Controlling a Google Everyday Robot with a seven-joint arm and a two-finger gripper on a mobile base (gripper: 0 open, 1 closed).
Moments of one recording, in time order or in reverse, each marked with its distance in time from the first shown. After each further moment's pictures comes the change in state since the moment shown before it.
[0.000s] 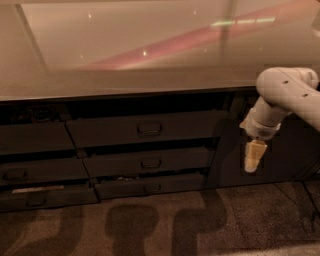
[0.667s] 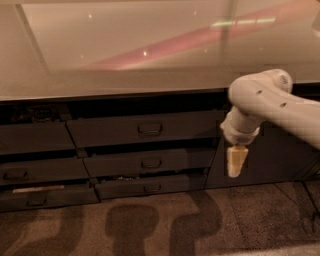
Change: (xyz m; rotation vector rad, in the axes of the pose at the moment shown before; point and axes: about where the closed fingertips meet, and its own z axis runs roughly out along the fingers) arm -0.064 0.025 -0.009 0.092 0.051 -0.129
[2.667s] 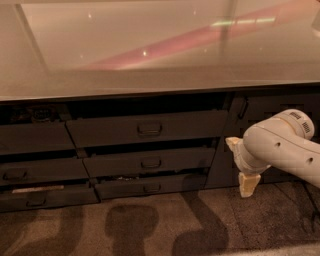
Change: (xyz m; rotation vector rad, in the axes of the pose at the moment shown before) arm 0.021 0.053 0.012 0.211 0.032 -0.170
